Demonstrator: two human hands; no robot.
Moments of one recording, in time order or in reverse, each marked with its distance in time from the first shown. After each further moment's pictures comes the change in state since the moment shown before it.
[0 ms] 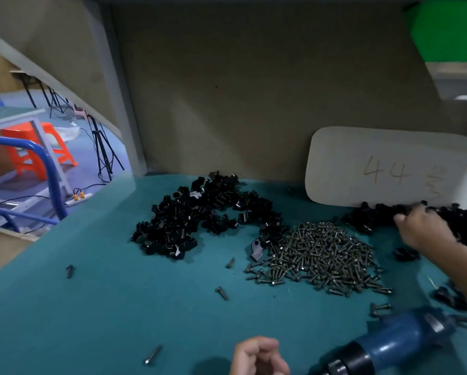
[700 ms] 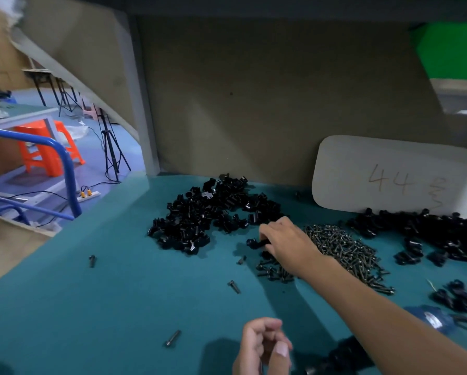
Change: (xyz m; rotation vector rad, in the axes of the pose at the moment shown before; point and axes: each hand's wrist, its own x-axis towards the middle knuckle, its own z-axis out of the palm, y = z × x) left_hand -0.010 0.010 -0.008 0.193 0.050 0.092; right_hand -0.175 -0.209 0.031 -0.050 -0.116 -1.030
